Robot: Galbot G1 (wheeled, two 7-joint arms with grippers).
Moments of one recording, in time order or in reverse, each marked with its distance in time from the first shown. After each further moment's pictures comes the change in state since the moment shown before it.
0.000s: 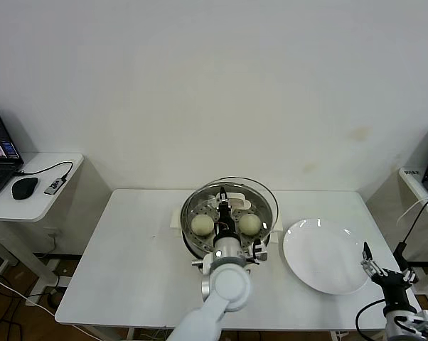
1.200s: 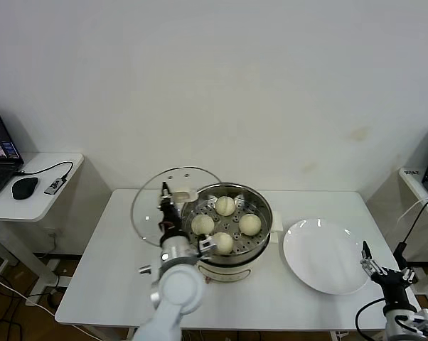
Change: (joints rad) left arm 0.105 0.077 -0.192 -0.208 0.023 0.000 0.014; right arm -0.003 -0.014 -0.009 0.003 0.018 -0.005 0.005
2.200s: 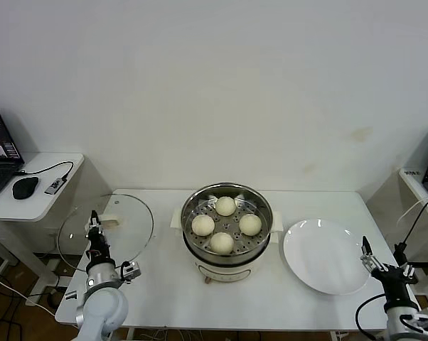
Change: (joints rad) left arm 0.215 0.252 -0.389 0.091 -0.255 -0.144 -0.317; right arm -0.016 -0.046 -0.015 0.022 0.073 0.022 0.000
